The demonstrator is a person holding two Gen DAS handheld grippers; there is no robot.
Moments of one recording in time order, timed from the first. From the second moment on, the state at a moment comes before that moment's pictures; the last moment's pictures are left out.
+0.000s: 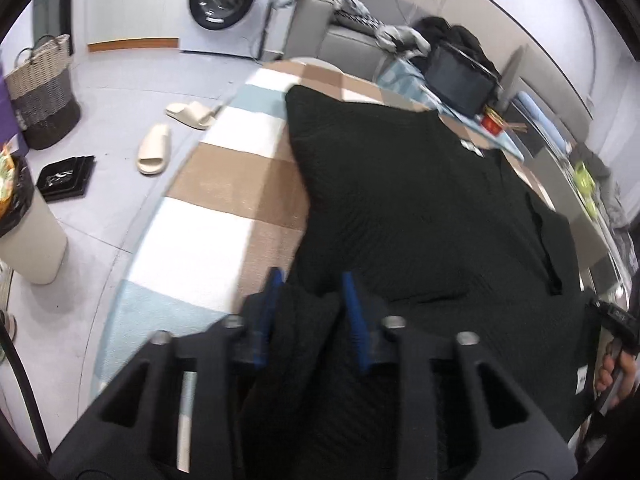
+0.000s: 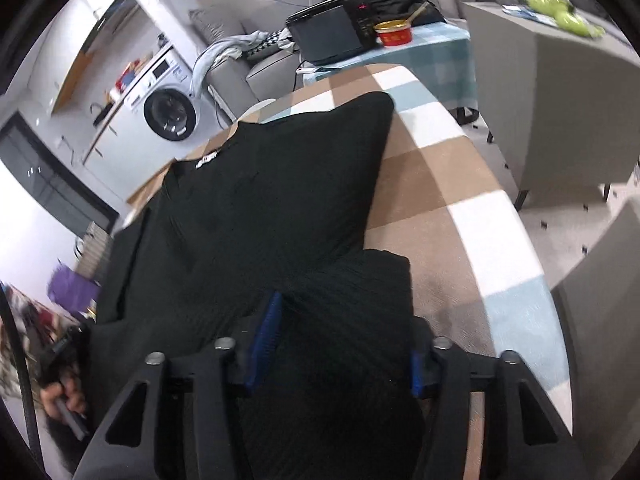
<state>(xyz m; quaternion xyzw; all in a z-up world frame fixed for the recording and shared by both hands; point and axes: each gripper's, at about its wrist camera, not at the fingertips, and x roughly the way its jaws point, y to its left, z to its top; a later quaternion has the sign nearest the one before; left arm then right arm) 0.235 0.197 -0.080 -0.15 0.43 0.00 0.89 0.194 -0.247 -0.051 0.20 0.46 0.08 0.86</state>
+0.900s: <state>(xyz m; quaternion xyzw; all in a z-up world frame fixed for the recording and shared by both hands) 0.124 0.183 -0.053 -0.11 0.44 0.02 0.89 0.126 -0.250 -0.033 0.15 0.46 0.10 0.87</state>
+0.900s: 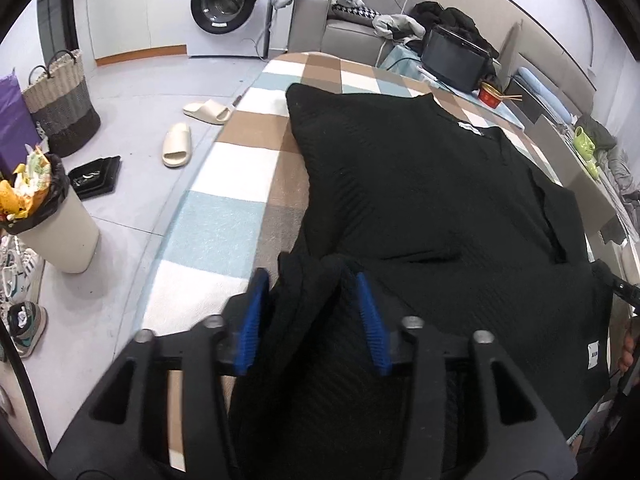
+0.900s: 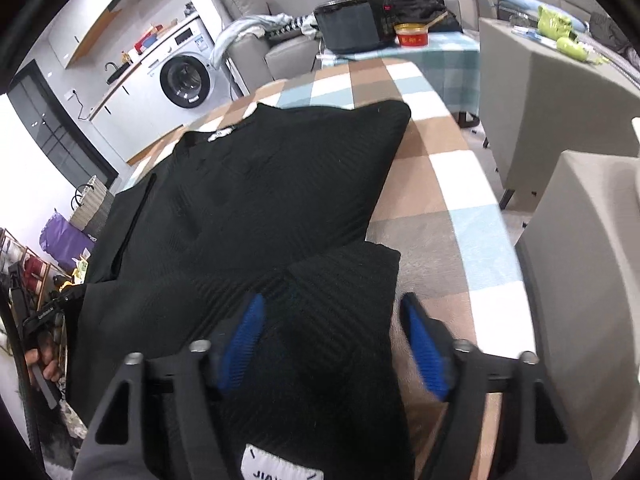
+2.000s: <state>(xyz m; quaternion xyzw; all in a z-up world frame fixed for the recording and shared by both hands) 0.045 0.180 -0.072 -0.08 0.48 0.00 0.87 0.053 -0.261 -0.057 0.11 0.49 0.19 0.84</state>
